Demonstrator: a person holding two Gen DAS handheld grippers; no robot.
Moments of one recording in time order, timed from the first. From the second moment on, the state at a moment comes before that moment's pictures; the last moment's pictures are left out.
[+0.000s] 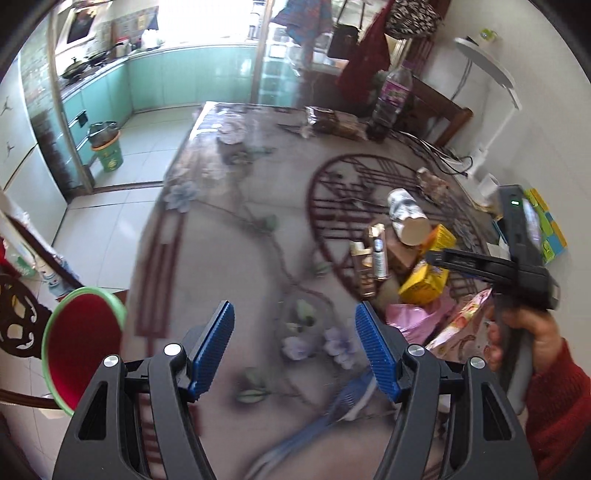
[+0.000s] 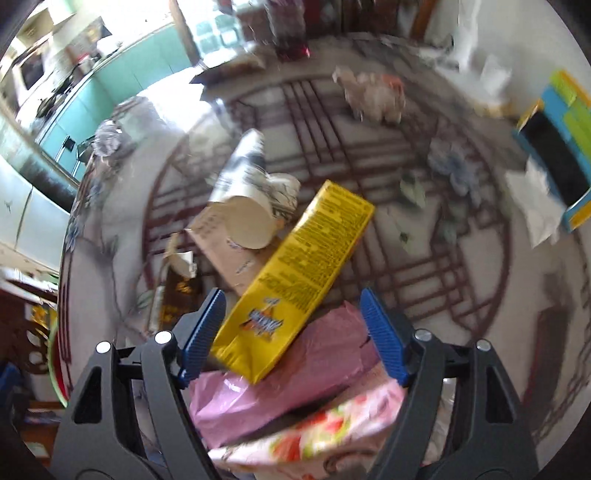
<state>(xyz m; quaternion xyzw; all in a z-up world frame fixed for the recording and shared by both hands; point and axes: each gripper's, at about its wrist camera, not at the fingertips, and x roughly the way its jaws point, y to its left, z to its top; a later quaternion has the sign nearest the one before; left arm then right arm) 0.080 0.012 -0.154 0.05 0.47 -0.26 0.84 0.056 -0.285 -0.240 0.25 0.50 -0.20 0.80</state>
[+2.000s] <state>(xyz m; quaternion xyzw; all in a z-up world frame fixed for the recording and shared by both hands) 0.057 0.010 -0.079 0.03 0.40 -0.26 0.88 -0.002 -0.201 -0.086 0.19 0.34 -0.01 0.92</state>
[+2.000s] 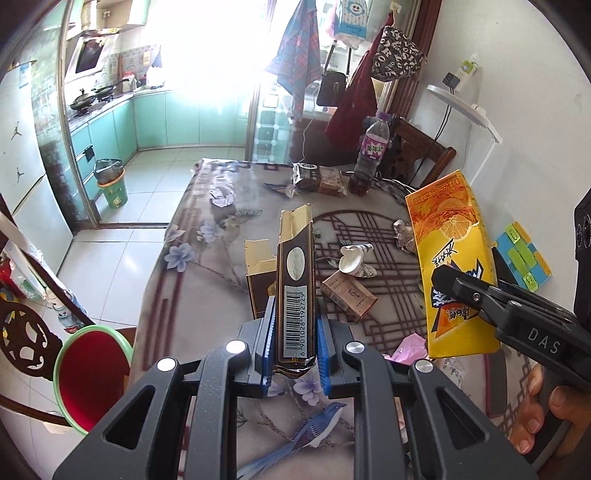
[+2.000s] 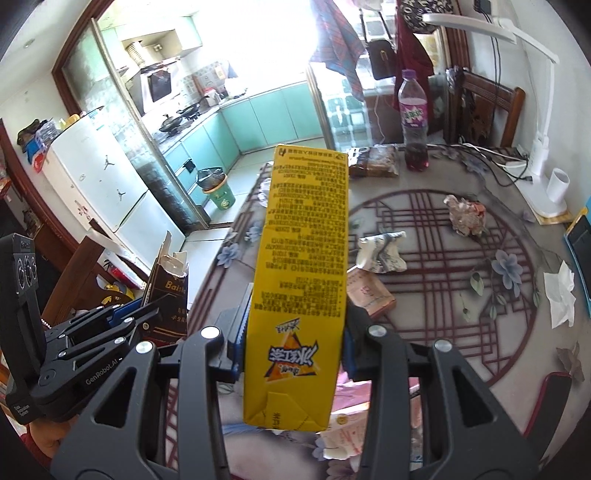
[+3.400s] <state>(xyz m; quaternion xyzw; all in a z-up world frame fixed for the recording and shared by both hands) 0.129 0.313 -0.145 -0.05 0.46 -0.06 0.89 0.122 0.077 -0.099 0.11 0.41 0.17 0.89</state>
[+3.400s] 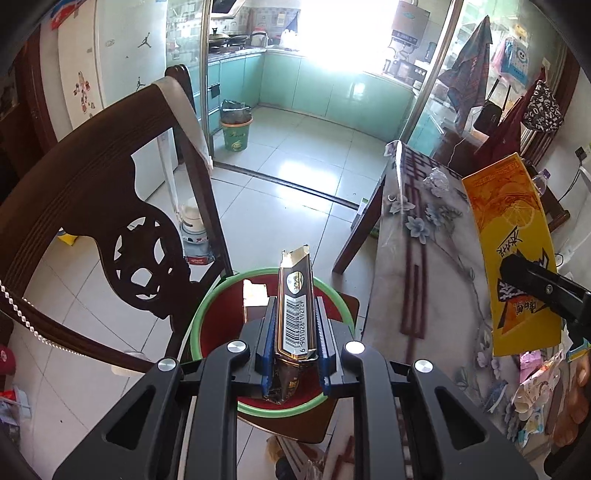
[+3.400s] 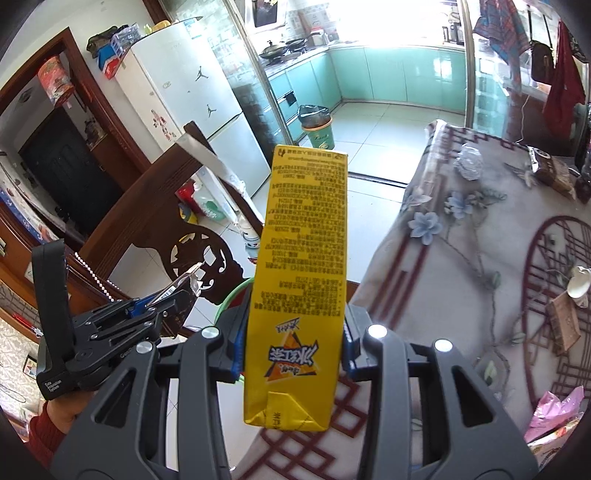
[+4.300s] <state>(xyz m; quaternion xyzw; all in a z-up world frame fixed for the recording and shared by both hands) 0.178 0.336 -0.166 -0.04 0.47 -0.06 0.88 0.166 0.131 -0.125 0.10 0.45 0.17 0.87</state>
